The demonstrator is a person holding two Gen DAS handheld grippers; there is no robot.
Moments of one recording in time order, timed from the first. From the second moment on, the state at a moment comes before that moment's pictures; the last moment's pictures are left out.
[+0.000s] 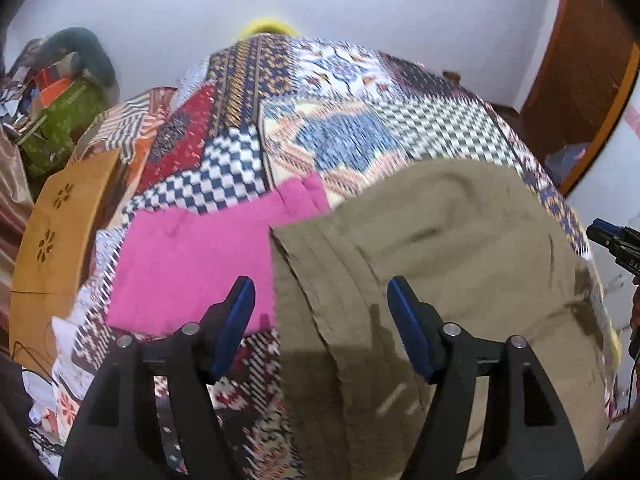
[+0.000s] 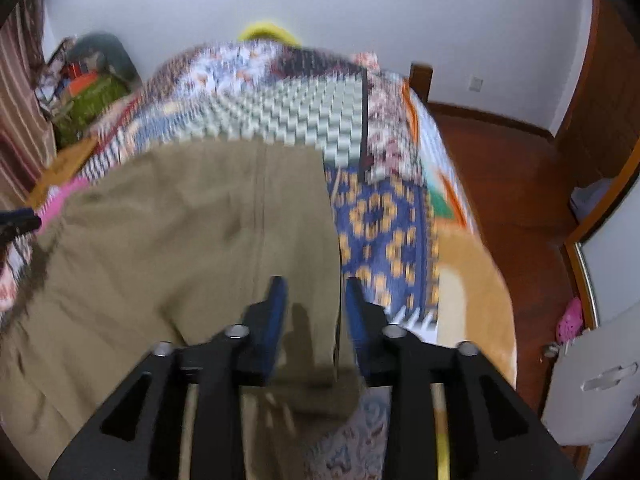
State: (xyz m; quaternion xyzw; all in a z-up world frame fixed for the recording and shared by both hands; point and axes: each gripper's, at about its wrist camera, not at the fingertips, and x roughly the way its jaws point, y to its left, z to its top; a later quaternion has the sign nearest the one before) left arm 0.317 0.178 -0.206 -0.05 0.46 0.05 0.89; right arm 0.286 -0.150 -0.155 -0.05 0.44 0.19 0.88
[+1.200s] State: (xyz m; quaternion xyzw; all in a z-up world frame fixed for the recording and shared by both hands) left arm 0.418 0.211 -0.288 -0.11 0.53 0.01 0.84; right arm 0.419 -0.071 -0.225 -0.10 0.49 0.22 0.84
